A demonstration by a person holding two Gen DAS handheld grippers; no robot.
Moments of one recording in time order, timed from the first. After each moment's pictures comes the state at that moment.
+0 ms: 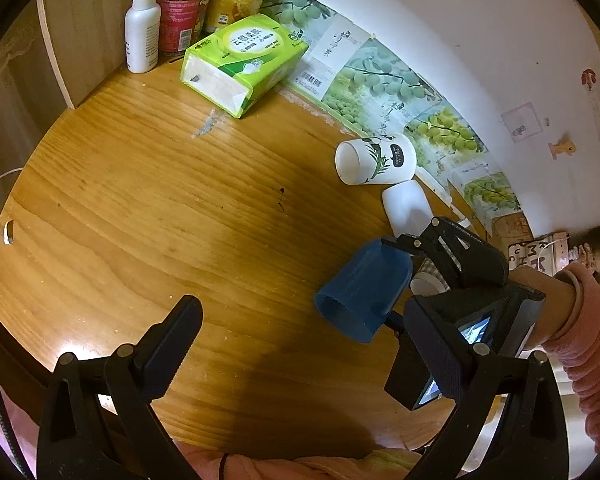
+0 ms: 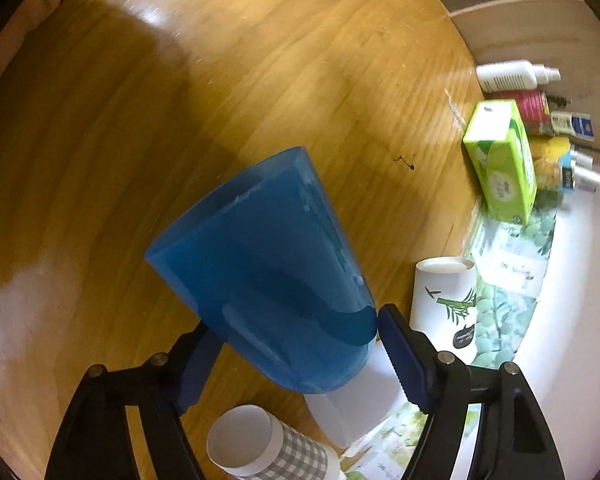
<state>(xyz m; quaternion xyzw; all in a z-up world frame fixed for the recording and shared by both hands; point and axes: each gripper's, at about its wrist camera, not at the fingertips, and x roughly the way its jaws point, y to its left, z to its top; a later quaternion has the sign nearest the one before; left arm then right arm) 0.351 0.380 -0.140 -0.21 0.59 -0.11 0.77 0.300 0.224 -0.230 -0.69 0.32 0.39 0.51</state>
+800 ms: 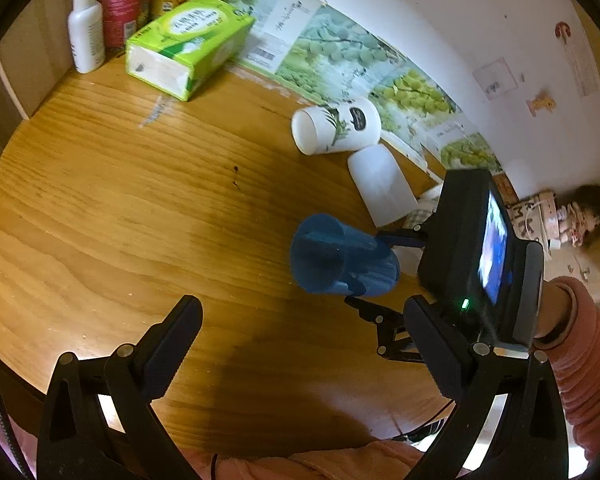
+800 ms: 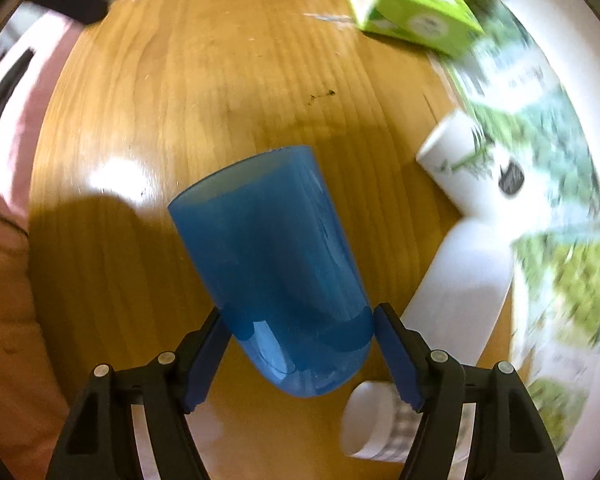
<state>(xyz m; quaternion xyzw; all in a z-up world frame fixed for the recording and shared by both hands) 0.347 0.347 -0.147 -0.18 0.60 -0.18 0.76 0.345 0.193 -0.205 -0.37 0.58 0.32 0.65</state>
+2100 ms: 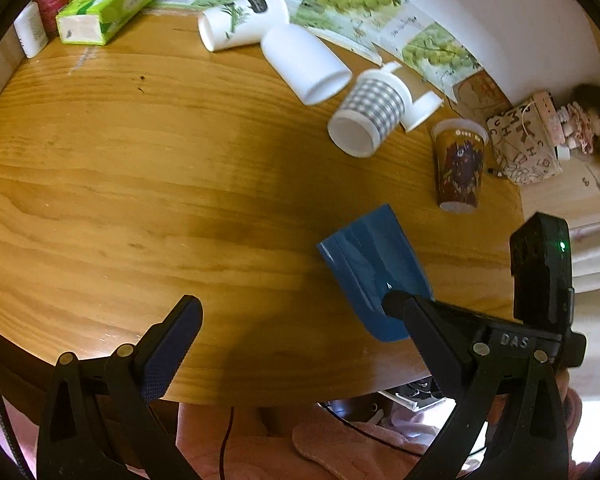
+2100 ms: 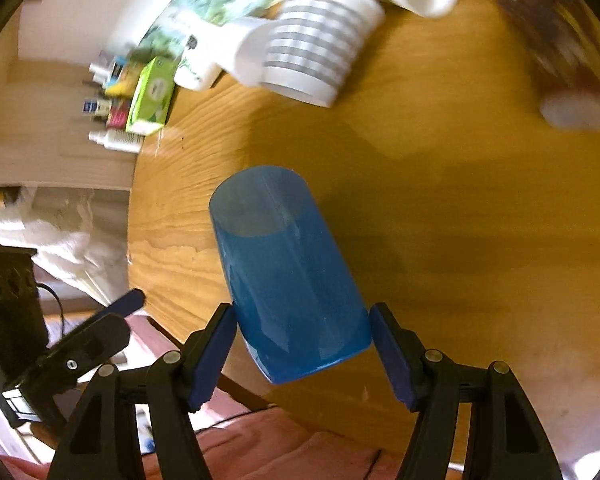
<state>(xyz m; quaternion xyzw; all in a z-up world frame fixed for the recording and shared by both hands) 0.263 0.246 -0.167 -0.09 0.64 -0.20 0.74 0.223 0.016 -0.219 0.32 0.65 0.13 0.68</state>
